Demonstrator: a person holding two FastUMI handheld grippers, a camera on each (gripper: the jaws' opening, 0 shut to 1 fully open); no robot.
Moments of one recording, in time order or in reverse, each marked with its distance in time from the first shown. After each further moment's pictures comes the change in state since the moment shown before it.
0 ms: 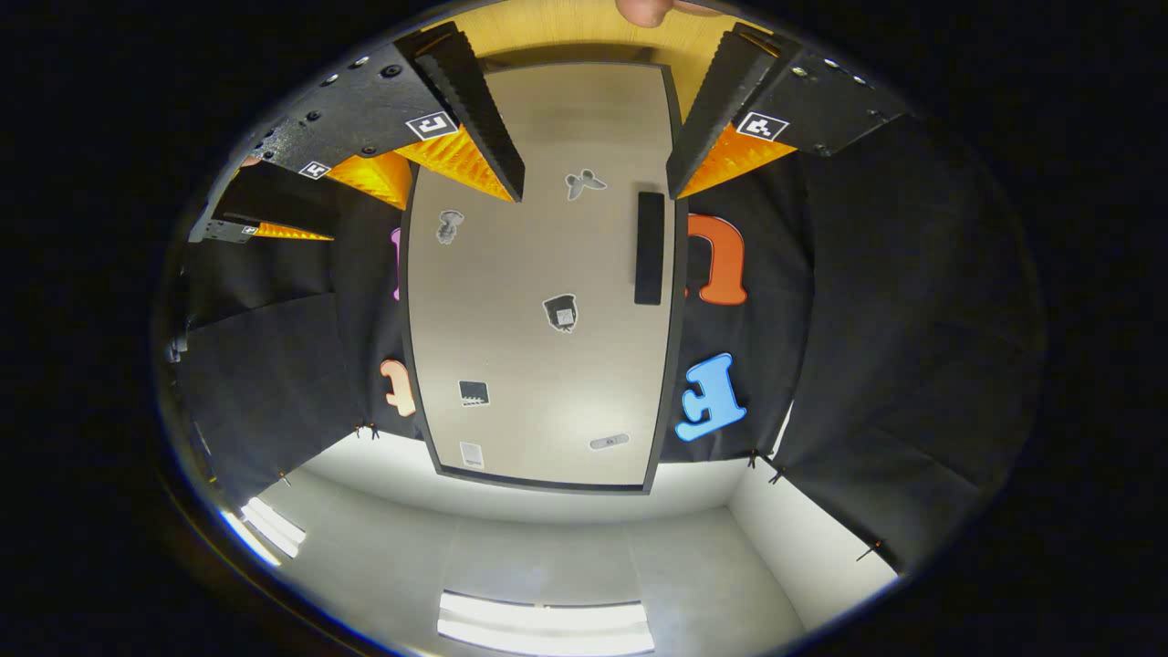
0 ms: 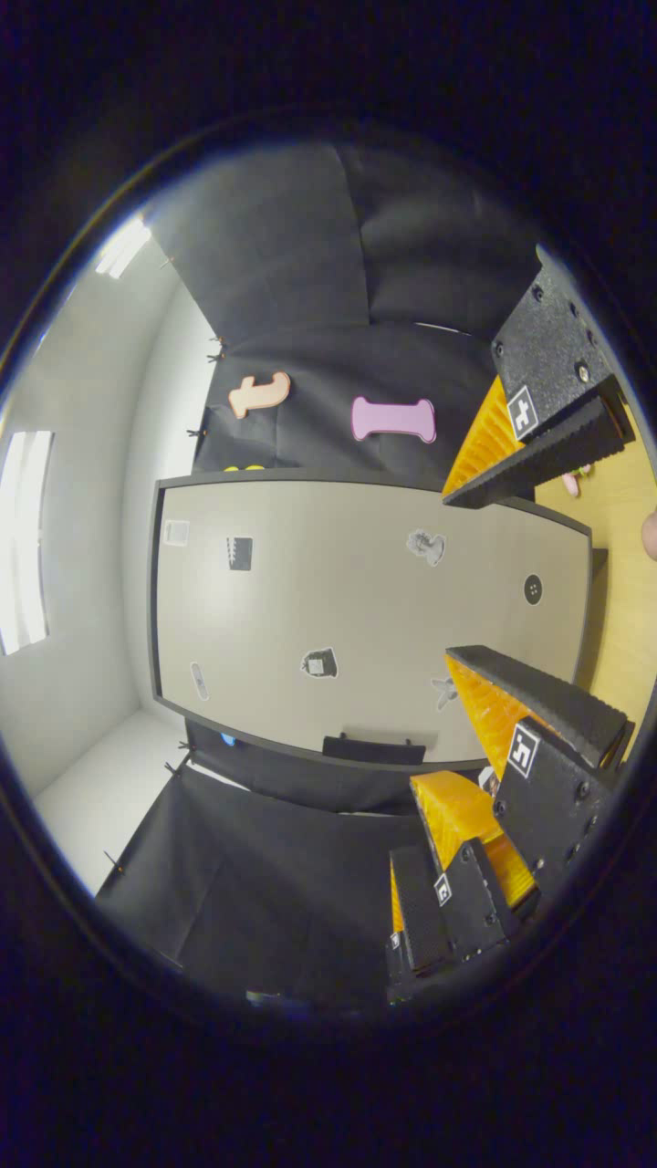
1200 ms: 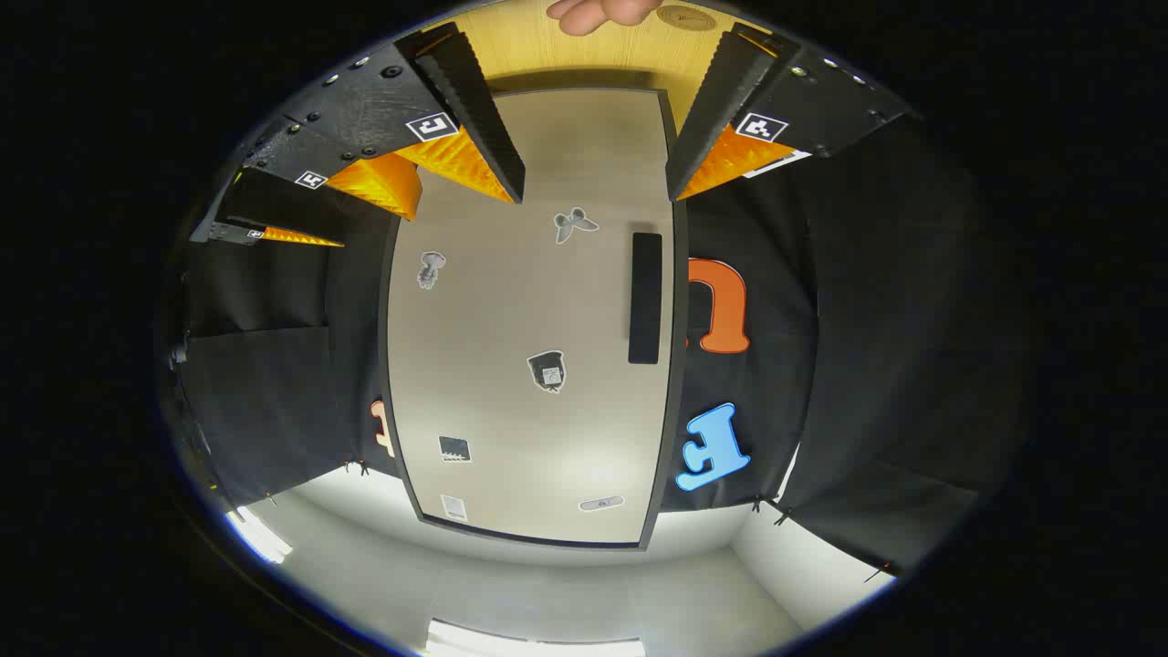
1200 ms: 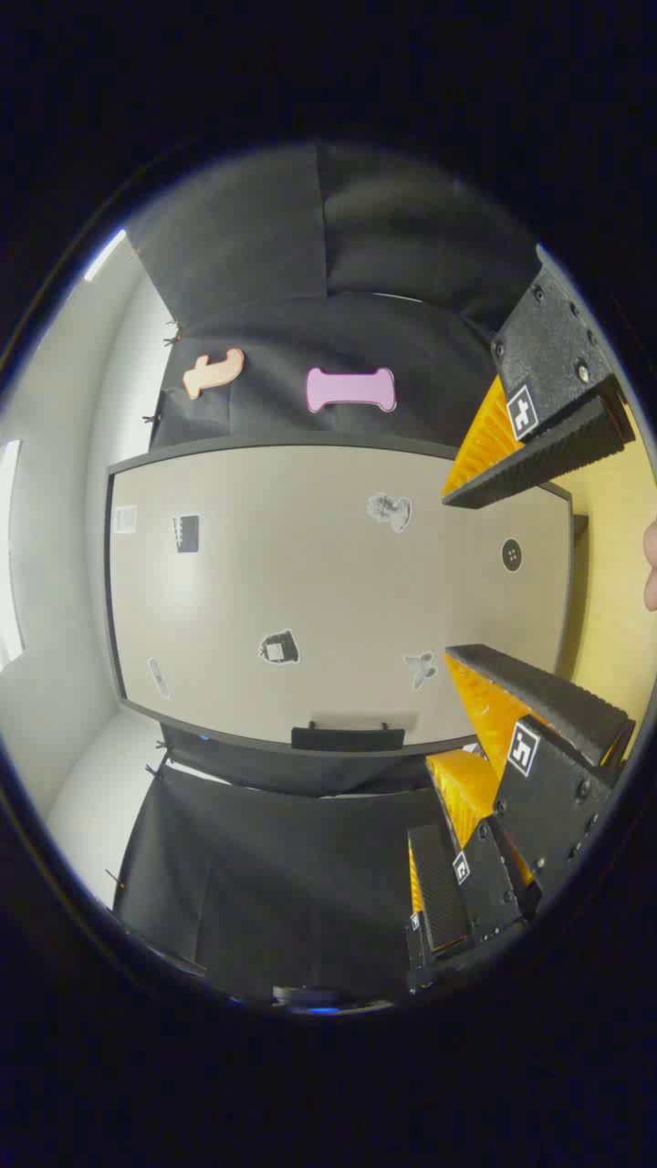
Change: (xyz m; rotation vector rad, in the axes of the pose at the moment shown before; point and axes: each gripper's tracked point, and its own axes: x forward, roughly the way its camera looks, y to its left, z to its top) left arm 0.018 0.011 -0.029 -0.008 0.150 0.010; right arm 0.033 0.014 -0.025 0.066 0.145 0.061
